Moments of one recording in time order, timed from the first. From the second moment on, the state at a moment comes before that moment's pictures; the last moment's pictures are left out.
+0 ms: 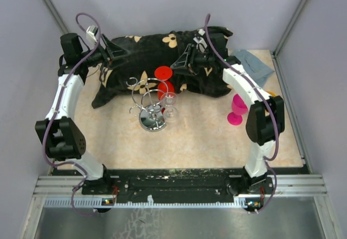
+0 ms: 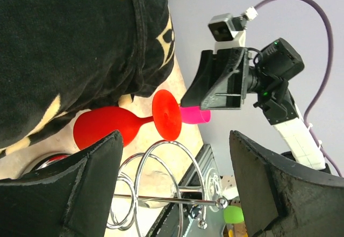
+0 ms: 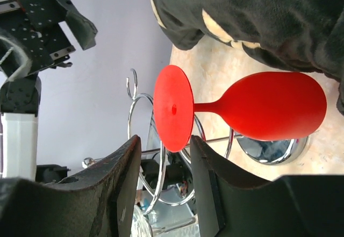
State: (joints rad) left arm 0.09 1.65 1.53 -0.16 1.02 -0.77; right arm 0.36 1.86 1.70 -0.29 -0.80 0.87
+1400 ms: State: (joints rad) left arm 0.09 1.62 1.53 -0.16 1.03 -0.77; right arm 0.32 1.89 1.61 -0.11 -0.82 1.03
